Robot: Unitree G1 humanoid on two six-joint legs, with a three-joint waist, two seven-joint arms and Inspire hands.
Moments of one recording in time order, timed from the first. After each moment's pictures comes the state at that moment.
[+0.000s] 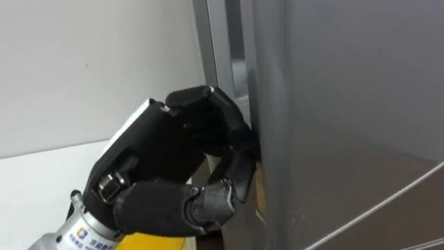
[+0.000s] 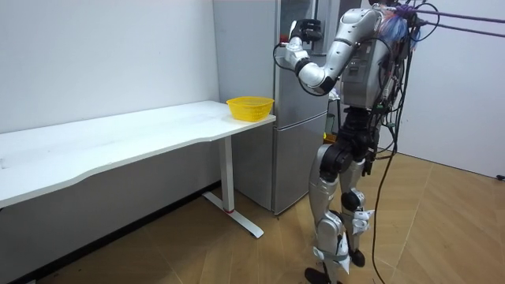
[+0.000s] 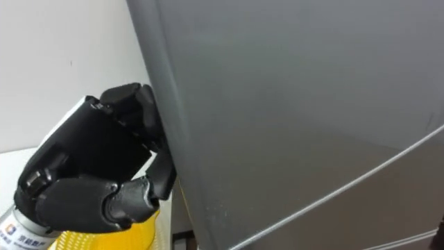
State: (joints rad) left arm -0.18 0.36 -0.04 -0.44 -0.73 0.02 -0.54; right arm 0.10 -0.28 0.06 1.17 -0.51 0.12 0.14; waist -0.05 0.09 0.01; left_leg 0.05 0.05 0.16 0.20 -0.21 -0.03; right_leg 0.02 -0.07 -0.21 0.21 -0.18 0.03
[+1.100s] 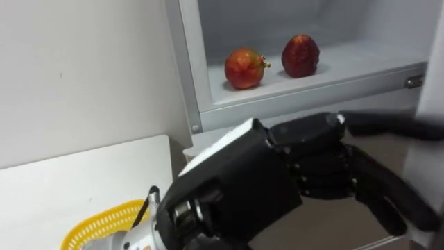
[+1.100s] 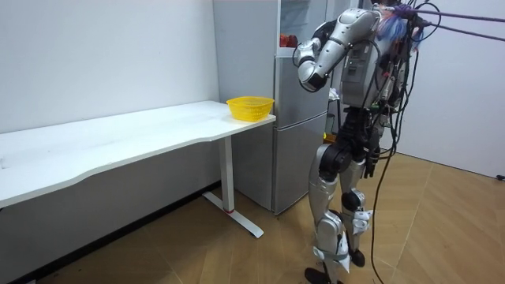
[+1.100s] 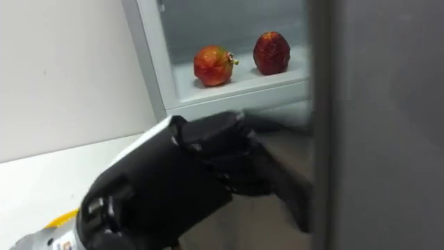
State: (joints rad) left arm -0.31 0.35 -0.33 -0.45 -0.79 0.03 -0.66; right arm 0.09 -0.29 0.11 1.17 -0.50 0.12 0.17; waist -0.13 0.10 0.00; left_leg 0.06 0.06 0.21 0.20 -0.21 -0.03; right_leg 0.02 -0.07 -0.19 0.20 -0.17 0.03
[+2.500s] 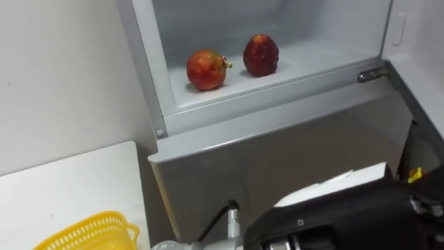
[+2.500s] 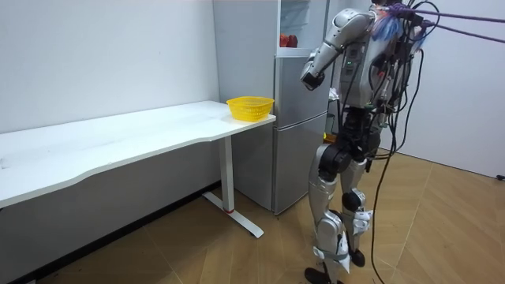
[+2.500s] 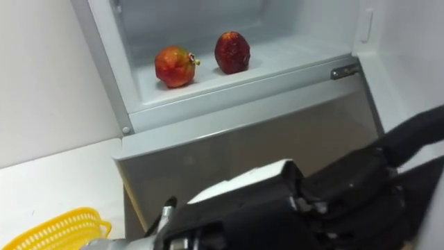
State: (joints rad) left arm -0.44 0.22 -0.55 -0.42 -0.77 0.10 -0.66; right arm -0.04 -0.31 0.18 1.20 -0.47 0.12 0.18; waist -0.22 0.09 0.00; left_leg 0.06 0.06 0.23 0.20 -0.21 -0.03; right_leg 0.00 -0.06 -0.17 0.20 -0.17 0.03
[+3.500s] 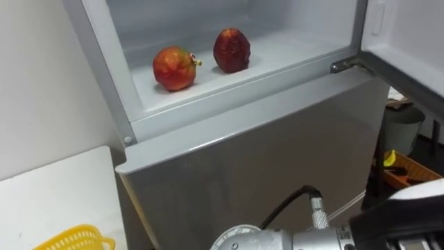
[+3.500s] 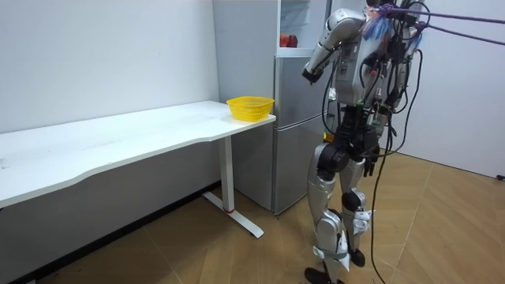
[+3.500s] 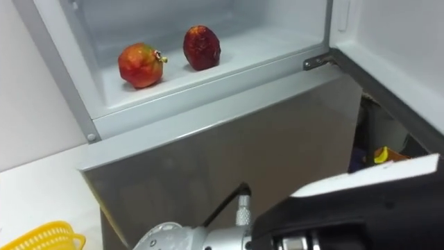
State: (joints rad) left arm -0.67 0.06 -0.69 -0.29 -0.73 0.11 -0.52; right arm -0.06 -0.31 0.29 1.22 -0.45 0.13 0.18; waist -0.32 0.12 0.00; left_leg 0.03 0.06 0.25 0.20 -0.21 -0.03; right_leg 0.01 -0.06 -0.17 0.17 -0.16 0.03
